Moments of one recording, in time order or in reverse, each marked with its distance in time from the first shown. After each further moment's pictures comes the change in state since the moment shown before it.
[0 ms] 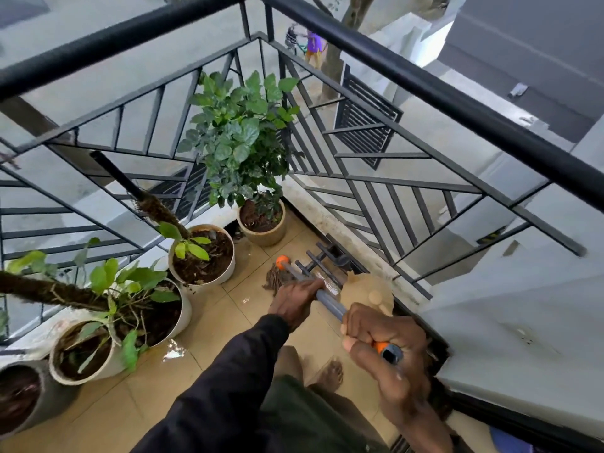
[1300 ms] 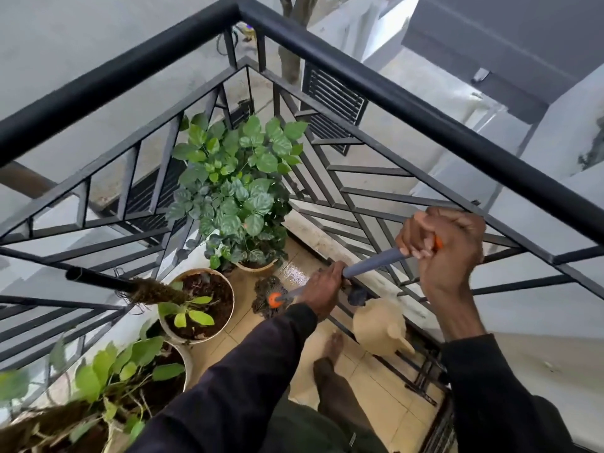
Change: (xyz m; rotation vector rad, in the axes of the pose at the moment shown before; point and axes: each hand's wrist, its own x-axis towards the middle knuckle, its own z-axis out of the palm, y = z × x) left_hand 0.185 -0.118 -0.068 -0.178 -0.178 -0.059; right_hand 0.321 0.024 0.039 0.159 0.351 -0.006
